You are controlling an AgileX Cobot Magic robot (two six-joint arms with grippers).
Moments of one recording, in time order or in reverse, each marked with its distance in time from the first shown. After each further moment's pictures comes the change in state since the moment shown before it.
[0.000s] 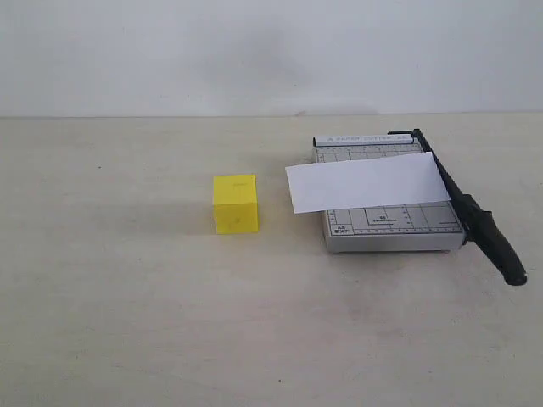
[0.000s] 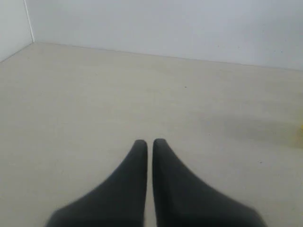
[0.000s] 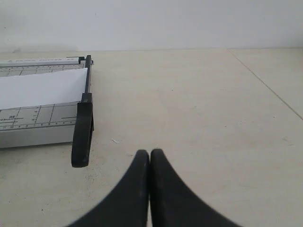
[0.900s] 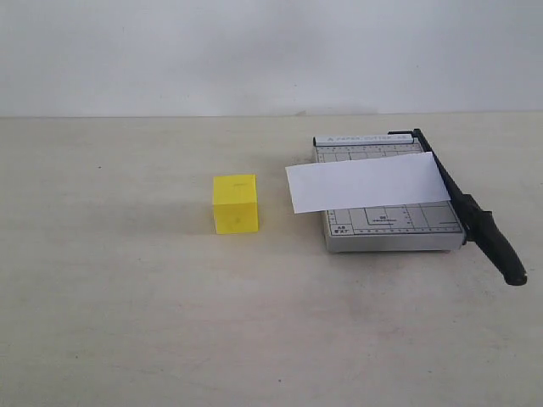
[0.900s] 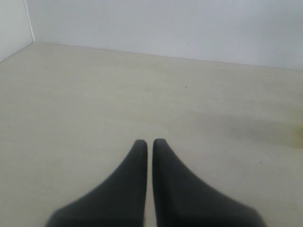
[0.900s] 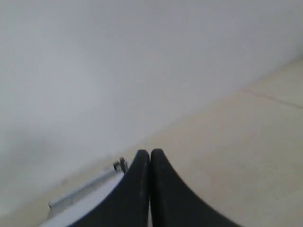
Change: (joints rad) left arm 0.000 0.000 0.000 0.000 0.000 0.000; right arm 0.000 0.173 -0.006 0.331 -0.428 0.182
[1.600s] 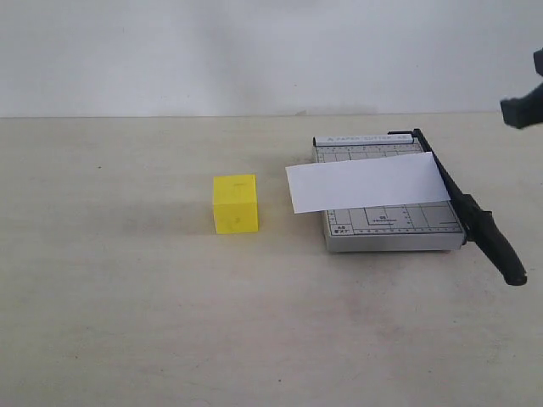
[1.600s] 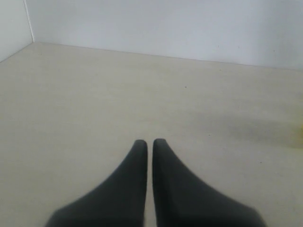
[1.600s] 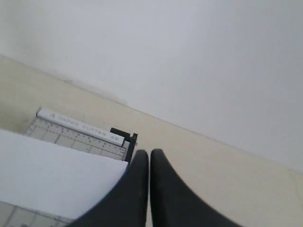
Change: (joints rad) left arm 0.000 0.000 0.000 0.000 0.000 0.000; right arm 0.289 0.930 -0.689 -0.014 0.065 -0.766
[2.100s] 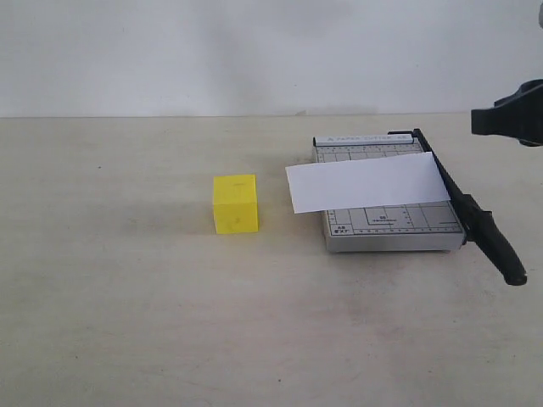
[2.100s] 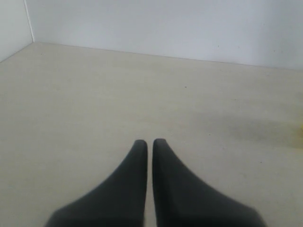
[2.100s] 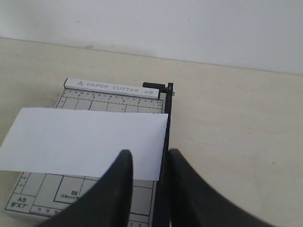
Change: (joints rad) left arm 0.000 0.000 0.000 0.000 0.000 0.000; right arm 0.000 0.114 -0.012 0.060 0.103 0.190
